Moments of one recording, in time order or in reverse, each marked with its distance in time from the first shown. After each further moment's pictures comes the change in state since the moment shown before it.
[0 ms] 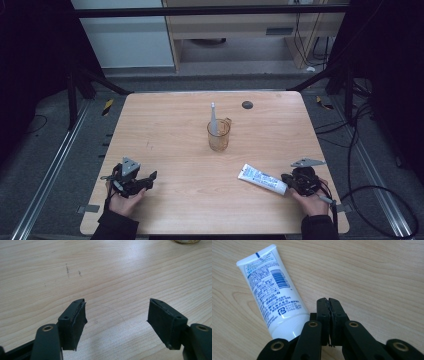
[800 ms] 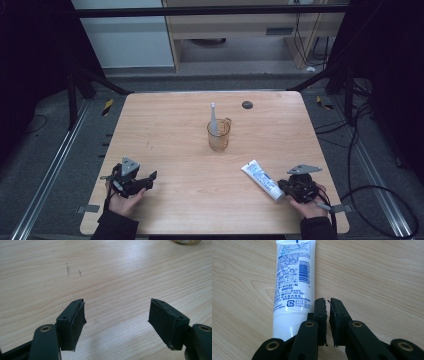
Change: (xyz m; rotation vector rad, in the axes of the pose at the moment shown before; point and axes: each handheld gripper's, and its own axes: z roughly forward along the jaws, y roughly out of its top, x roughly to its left) left arm 0.000 0.000 0.000 0.004 -0.001 -0.012; right arm 0.021 -0.007 -0.007 0.015 0.010 -0.046
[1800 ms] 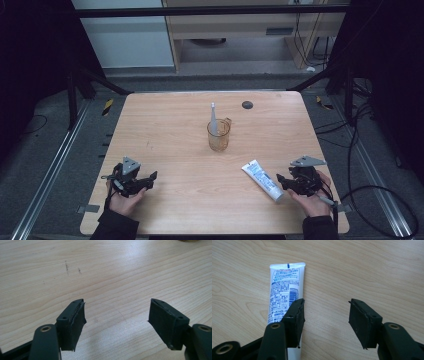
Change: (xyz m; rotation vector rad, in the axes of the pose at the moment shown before) left arm 0.001 0.000 0.003 0.017 -0.005 0.005; right arm -0.003 0.023 -0.015 -0.062 -0.080 -0.005
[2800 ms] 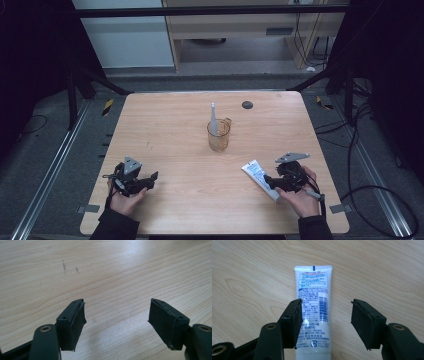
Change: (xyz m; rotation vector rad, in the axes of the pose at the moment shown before) left arm 0.000 0.001 0.003 0.014 -0.007 0.014; right arm 0.026 0.023 0.014 0.078 0.094 -0.042
